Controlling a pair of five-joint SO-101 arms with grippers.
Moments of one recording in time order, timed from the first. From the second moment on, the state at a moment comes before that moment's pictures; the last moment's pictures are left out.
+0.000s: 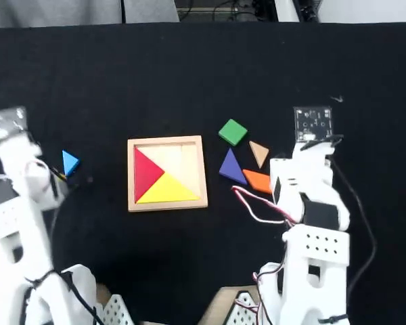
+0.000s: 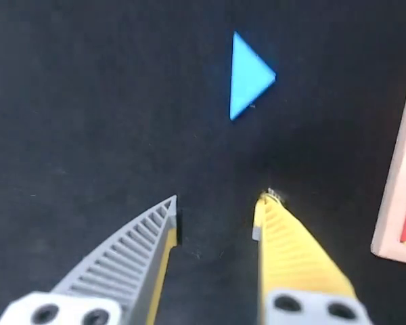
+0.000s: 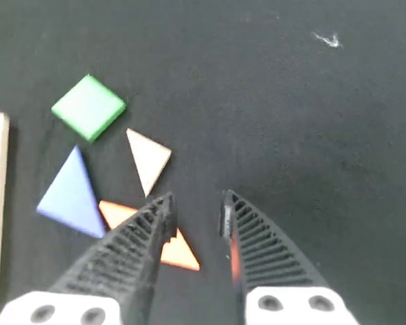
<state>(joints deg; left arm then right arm) -30.2 -41.1 50.8 64.6 -11.6 10.0 -56.6 63.6 48.3 11.8</state>
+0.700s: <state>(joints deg) -26.5 -43.2 73.7 40.4 -4.7 3.8 -21.4 50.0 59.3 51.3</state>
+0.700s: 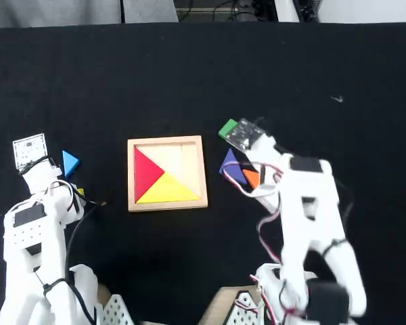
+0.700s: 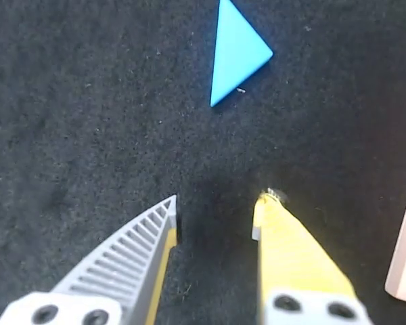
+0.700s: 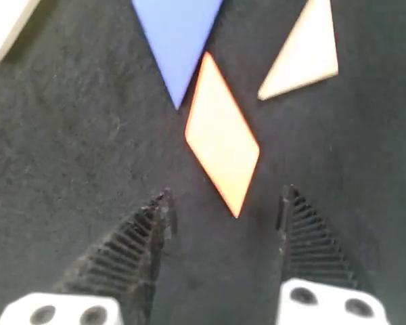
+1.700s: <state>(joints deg) -26.0 -43.2 73.7 40.0 -4.7 2.2 5.3 33.6 55.0 56.1</state>
